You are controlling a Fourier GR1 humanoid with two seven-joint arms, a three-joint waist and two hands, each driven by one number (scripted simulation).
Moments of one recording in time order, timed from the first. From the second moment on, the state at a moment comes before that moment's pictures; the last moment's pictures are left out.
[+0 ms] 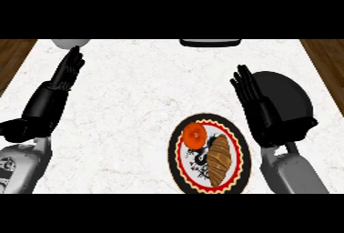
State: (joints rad) left arm -0.30 0.41 -0.12 -1.58 0.08 0.07 -0.07; right arm -0.27 -0.23 0.29 -1.53 -0.34 -0.21 -0.05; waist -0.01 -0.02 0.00
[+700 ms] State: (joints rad) left arm -0.05 0.18 -0.21 -1.57 0.11 0.14 -0.12; right arm 0.12 -0.44 0.17 -1.65 -0.23 -0.10 -0.34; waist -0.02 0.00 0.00
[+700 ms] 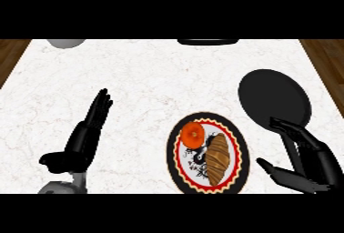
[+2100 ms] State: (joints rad) left arm -0.05 0.14 -0.21 -1.55 0.09 0.10 -0.12; right arm -0.12 -0.56 0.54 -1.70 0.43 0.15 0.33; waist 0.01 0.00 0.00
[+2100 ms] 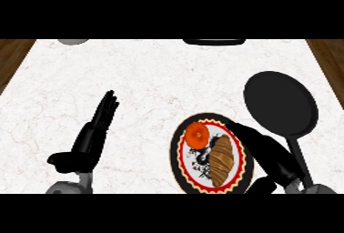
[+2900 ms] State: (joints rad) left arm -0.05 0.10 -0.15 -1.55 0.05 0.05 -0.12; right arm -0.10 -0.32 0.48 -1.57 0.64 0.22 0.33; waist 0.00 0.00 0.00
